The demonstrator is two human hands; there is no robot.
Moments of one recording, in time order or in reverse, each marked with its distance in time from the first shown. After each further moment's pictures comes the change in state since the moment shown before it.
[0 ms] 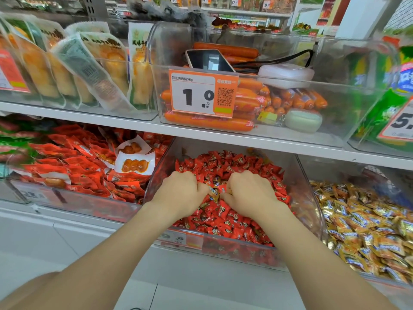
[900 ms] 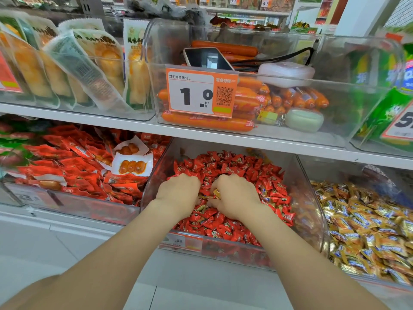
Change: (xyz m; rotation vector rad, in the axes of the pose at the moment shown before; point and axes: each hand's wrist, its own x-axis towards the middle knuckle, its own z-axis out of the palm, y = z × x) left_hand 0.020 -0.009 0.016 0.441 -0.122 0.093; right_hand 0.016 -0.018 0.022 0.116 -0.017 -0.046
